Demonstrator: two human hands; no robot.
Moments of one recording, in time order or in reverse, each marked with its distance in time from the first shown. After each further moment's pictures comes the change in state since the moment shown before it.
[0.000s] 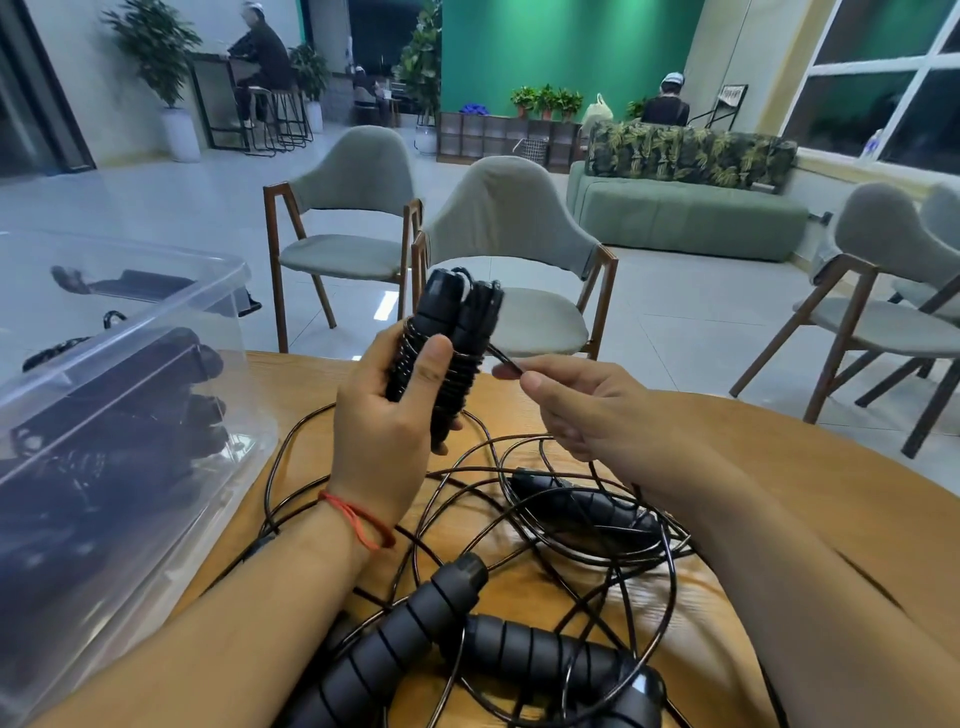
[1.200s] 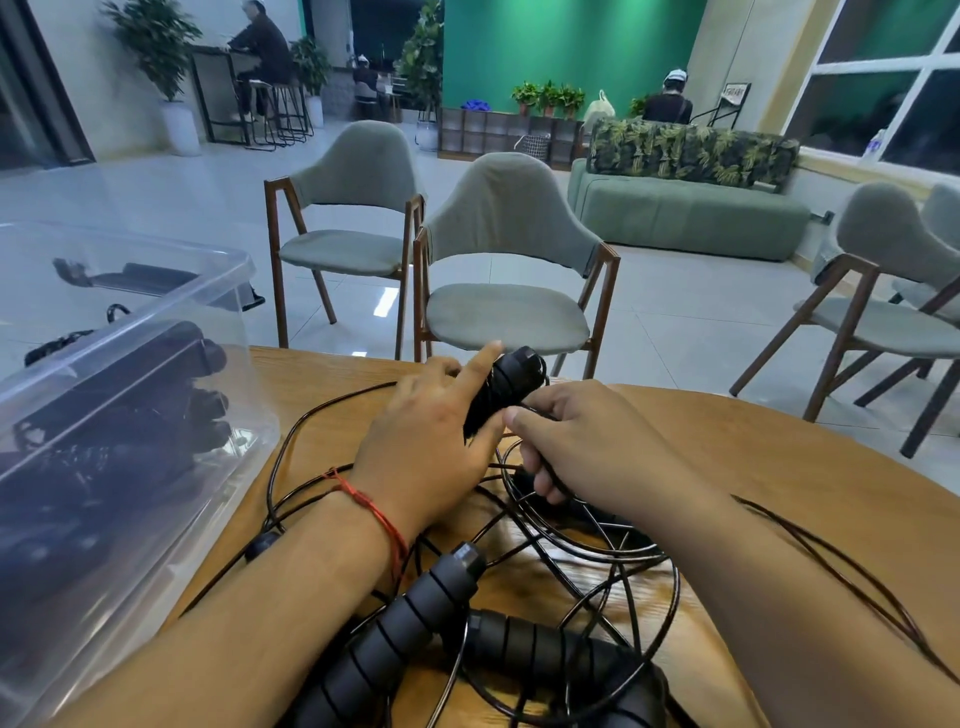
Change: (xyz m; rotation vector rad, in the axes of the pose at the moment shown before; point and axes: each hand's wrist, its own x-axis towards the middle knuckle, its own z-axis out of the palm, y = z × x) left_hand 0.002 -0.025 0.005 1.007 -0.325 0.192; right_hand -0.004 -0.007 0.030 -0.314 0.080 0.208
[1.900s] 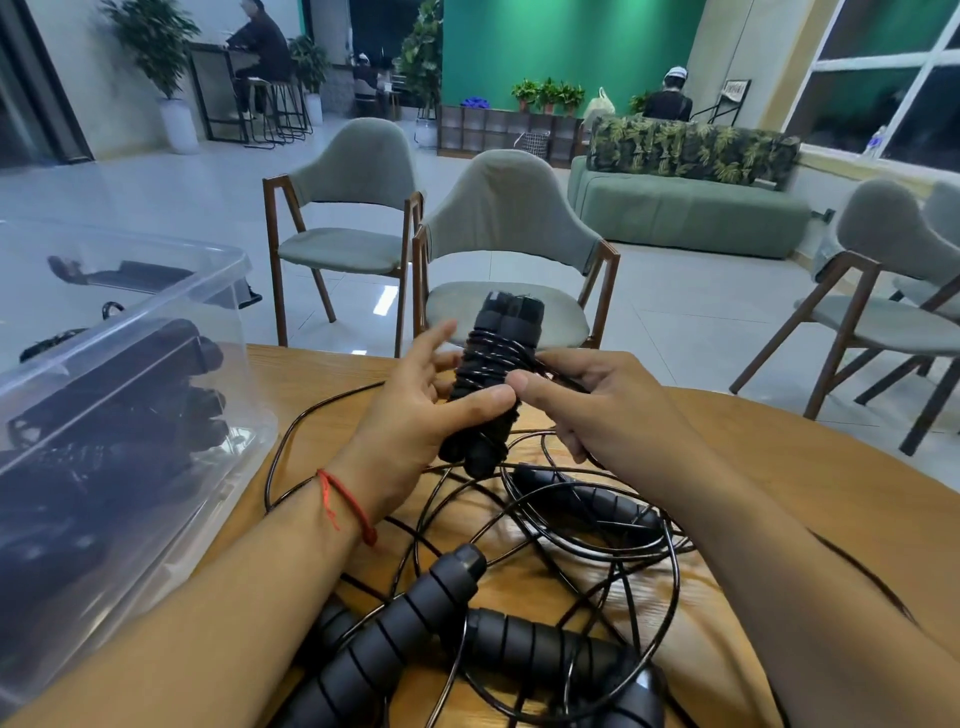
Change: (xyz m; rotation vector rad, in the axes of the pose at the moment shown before) left_hand 0.008 -0.006 -0.013 -1.223 -0.147 -0.258; right_hand -0.002 0.003 -0.022 0.170 0.103 -0.232
